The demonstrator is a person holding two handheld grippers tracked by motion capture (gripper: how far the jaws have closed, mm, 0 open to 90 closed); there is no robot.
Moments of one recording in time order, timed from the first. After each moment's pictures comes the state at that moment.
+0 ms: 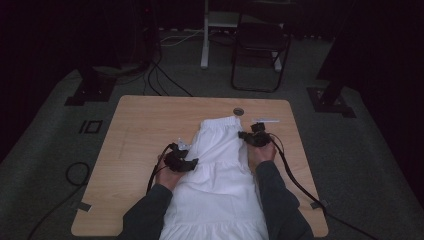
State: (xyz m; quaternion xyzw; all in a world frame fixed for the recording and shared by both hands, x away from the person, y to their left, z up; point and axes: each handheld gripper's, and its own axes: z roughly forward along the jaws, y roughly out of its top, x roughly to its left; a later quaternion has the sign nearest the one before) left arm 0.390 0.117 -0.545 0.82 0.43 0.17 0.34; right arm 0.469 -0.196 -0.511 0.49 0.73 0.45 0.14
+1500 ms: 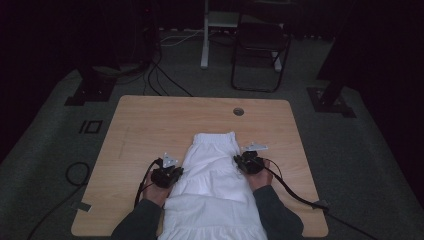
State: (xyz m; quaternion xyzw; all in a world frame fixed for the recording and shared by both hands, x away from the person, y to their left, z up) left arm 0.336 0.157 -0.559 0.81 0.43 0.18 0.36; right arm 0.393 -0.165 -0.565 0.46 0.78 0.38 0.18
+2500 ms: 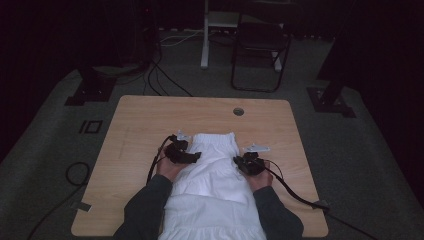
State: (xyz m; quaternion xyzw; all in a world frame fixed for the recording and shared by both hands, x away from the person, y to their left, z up) left arm 0.420 0.119 -0.539 0.82 0.43 0.14 0.36; right arm 0.391 -0.168 -0.568 0.46 0.78 0.40 0.16
